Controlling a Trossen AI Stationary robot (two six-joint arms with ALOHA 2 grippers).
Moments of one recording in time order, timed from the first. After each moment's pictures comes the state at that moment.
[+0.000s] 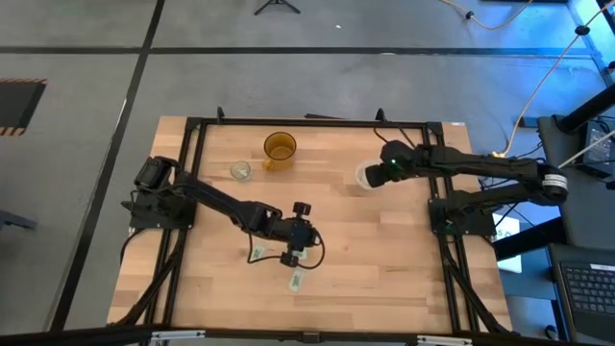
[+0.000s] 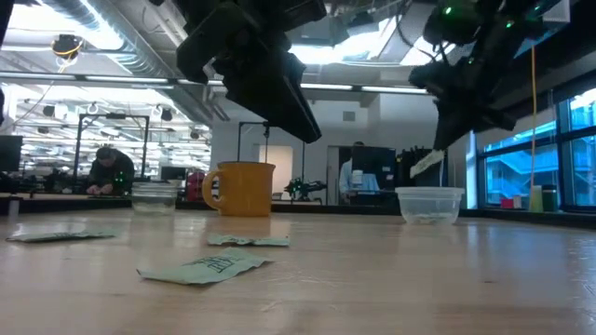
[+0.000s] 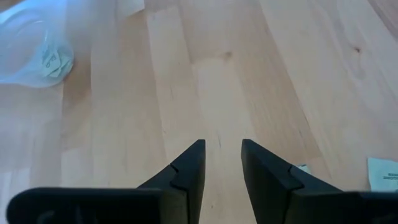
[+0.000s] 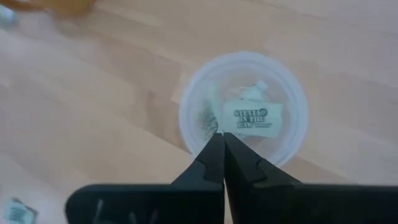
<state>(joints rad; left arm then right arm) -0.28 1.79 1.18 -0.27 -0.27 0.09 -0.31 1.11 0.77 -0.68 0.16 0.86</state>
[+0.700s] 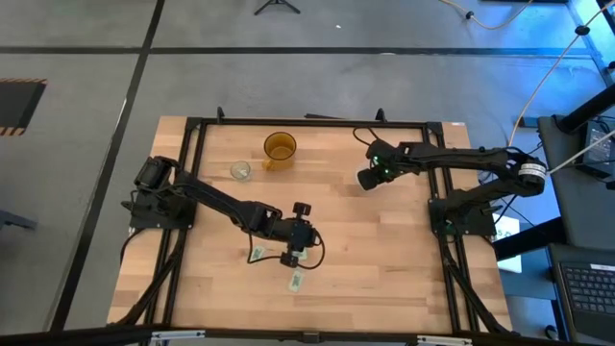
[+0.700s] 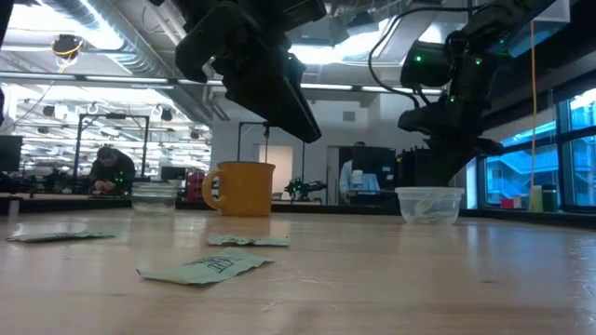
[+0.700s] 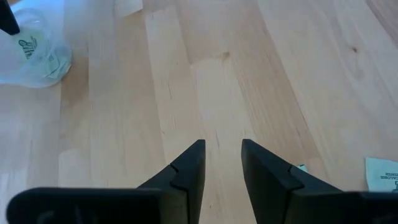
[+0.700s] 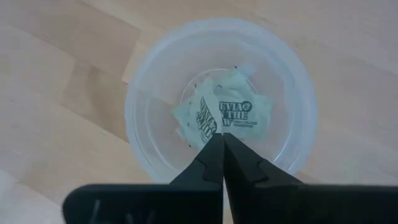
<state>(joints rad) -0.28 1.79 1.18 -0.27 -0.26 0.09 -0.40 1.35 0.77 -0.64 0.08 0.72</state>
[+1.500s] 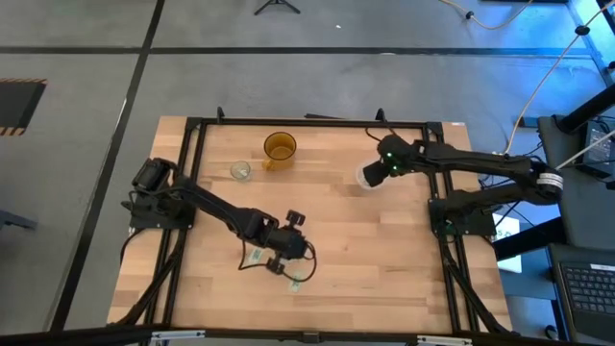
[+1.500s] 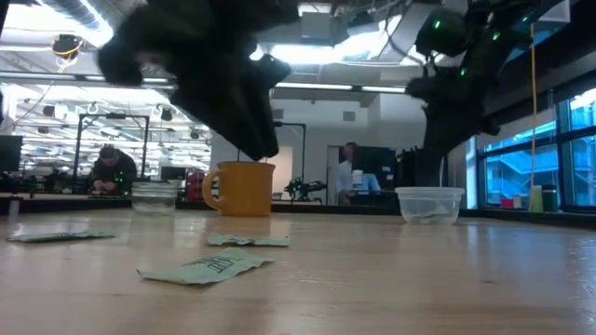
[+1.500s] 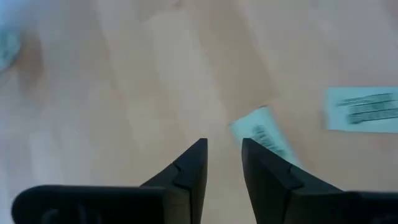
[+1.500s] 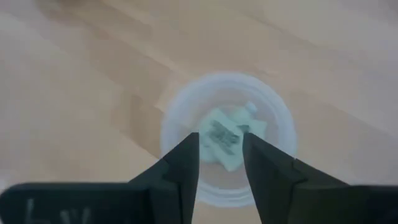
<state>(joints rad) -0.34 1.78 1.19 -0.43 -0.23 0.14 -0.38 1.17 0.77 -0.63 0.13 0.64</state>
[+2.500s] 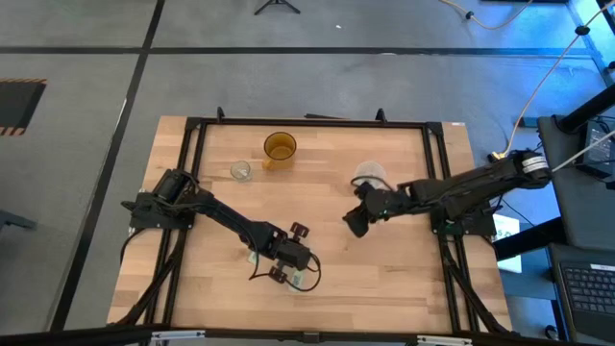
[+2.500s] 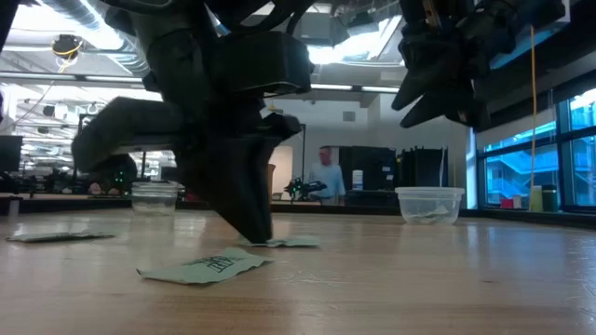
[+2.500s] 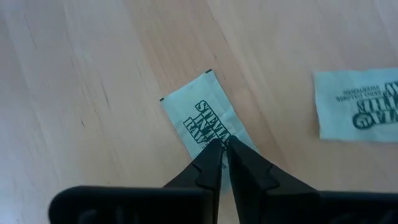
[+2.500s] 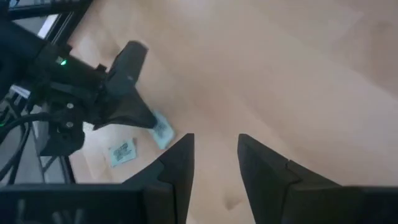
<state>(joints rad) -0.37 1.99 1.19 -0.35 -0.19 0.12 0.18 1.29 0.77 -0.25 0.14 0.98</state>
